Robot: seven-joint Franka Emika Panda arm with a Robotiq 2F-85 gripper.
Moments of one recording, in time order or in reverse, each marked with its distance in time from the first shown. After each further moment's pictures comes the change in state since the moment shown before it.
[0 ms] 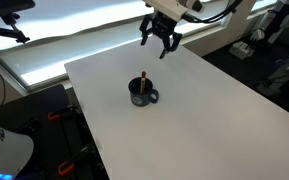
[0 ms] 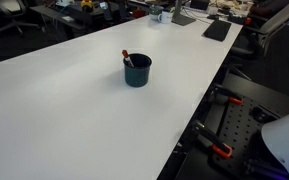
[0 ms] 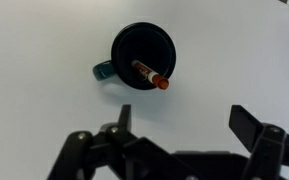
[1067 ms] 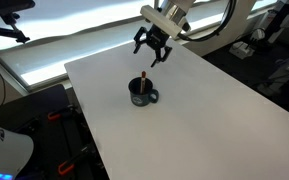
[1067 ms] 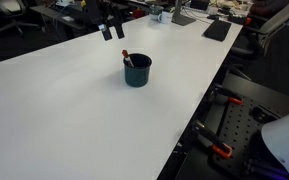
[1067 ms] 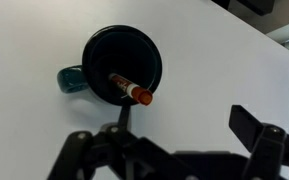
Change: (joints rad) arm -0.004 0.179 0.052 0.125 -0.005 -0.135 -0.062
